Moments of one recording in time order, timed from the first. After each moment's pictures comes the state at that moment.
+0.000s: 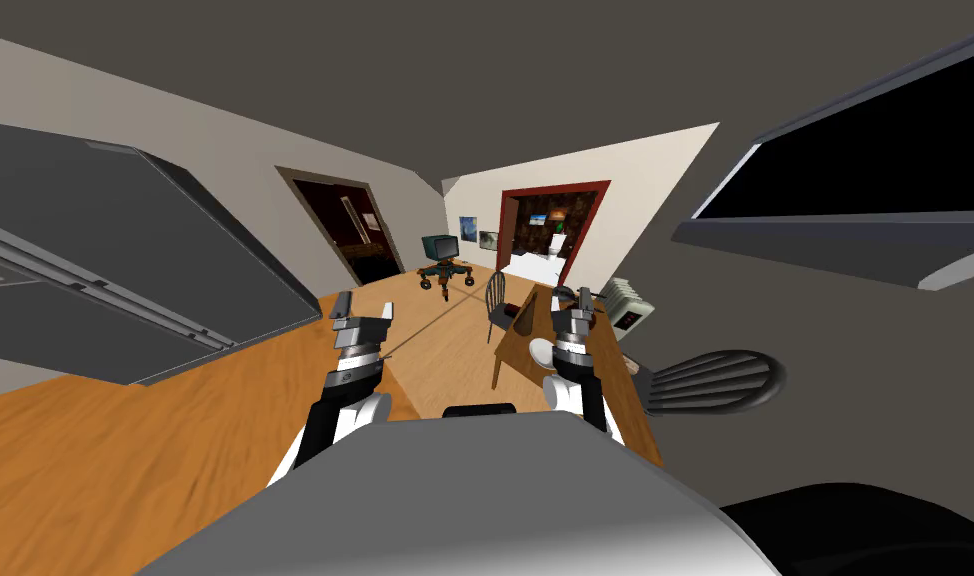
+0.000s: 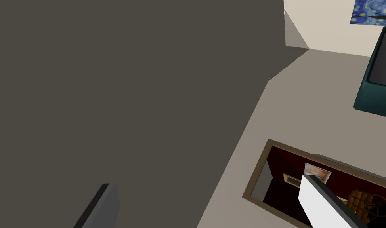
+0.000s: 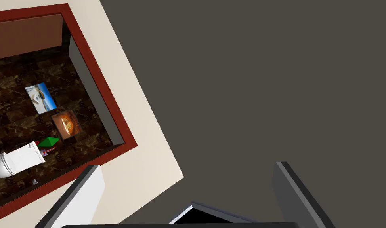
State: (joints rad) left arm 0.53 0.03 0.04 -2.28 0.09 -0.44 0.14; right arm 0.46 0.03 0.02 -2.23 -0.10 -0.49 -0.01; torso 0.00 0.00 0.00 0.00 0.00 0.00
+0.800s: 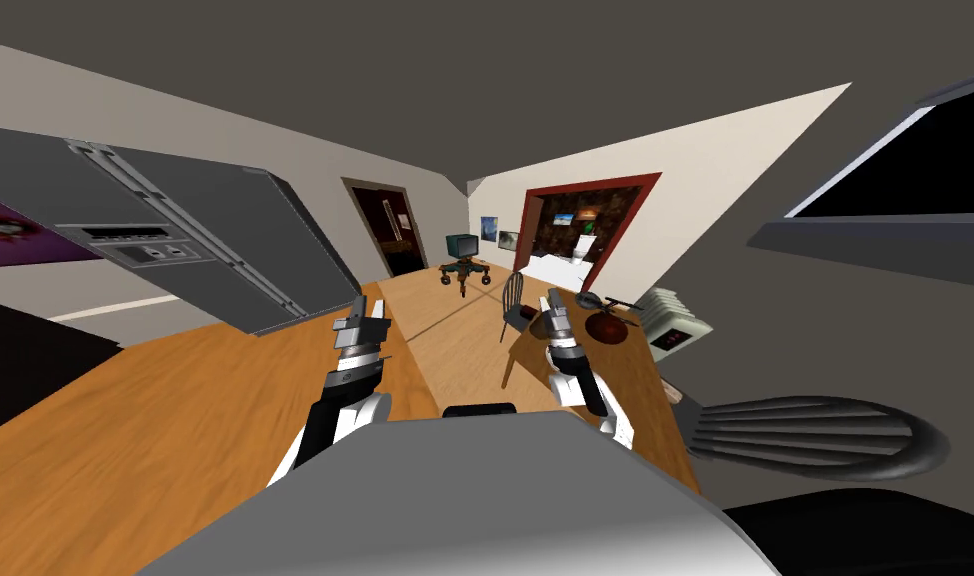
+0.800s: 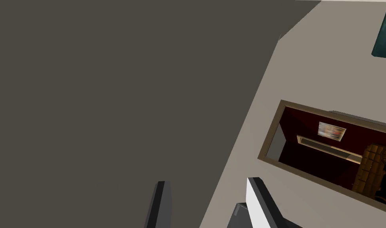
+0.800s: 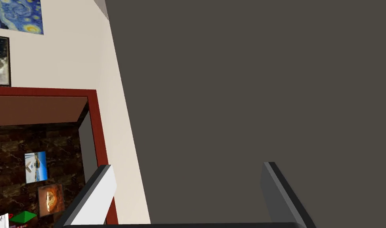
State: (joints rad) left arm 0.53 0.03 0.04 -2.28 0.09 -0.44 0.14; right arm 0.38 -0.21 0.04 -2.14 0.01 -0.45 0.06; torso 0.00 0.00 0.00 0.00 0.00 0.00
